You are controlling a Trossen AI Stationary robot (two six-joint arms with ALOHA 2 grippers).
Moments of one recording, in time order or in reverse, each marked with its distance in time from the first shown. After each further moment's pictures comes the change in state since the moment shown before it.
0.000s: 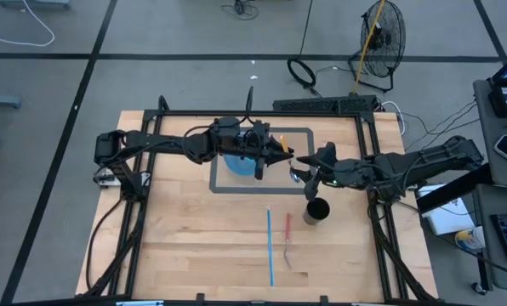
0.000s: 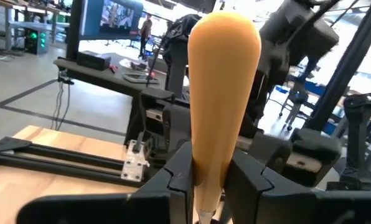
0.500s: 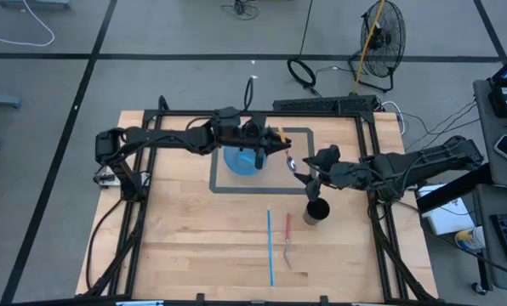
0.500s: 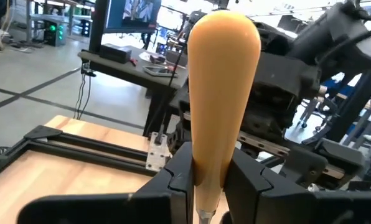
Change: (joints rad) left arm 0.084 0.000 0.000 -0.050 0.032 0.010; right arm 0.000 0.000 0.000 -0.145 -0.024 0.092
